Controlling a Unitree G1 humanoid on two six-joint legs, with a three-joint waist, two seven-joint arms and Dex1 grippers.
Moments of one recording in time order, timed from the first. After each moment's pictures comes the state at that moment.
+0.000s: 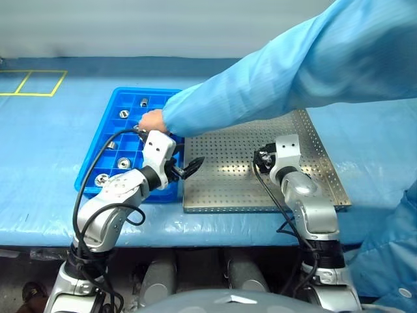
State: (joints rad) left arm -0.20 0.38 -0.10 -0.48 -0.43 0.77 -0.38; right arm -0.25 -0.17 -0.07 -0.13 0.02 0.67 0.13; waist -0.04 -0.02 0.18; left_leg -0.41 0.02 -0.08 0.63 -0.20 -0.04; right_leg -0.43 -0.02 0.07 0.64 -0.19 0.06
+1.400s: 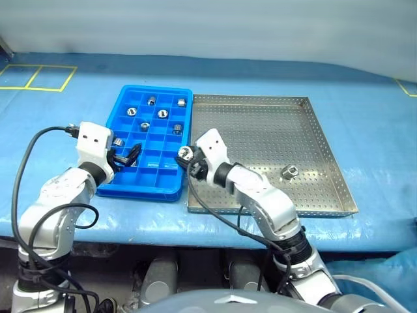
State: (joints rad) left arm -0.11 0.53 0.23 -0.52 -0.39 0.86 -0.27; right arm -0.38 -0.06 0.39 -0.28 0.16 0.74 0.38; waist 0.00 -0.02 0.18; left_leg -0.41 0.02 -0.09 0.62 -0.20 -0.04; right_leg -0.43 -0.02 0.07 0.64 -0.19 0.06
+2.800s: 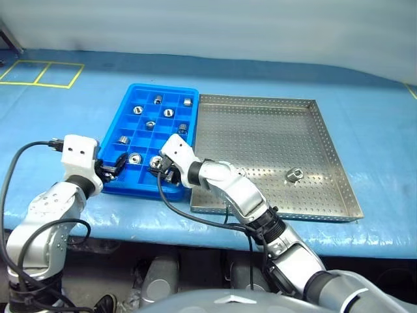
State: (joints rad) left arm 0.00 0.51 0.32 -0.59 -0.39 0.89 -0.21; right arm -0.56 0.02 0.50 0.03 0.10 0.61 0.51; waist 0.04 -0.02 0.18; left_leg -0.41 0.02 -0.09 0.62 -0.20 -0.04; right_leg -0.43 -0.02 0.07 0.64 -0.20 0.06
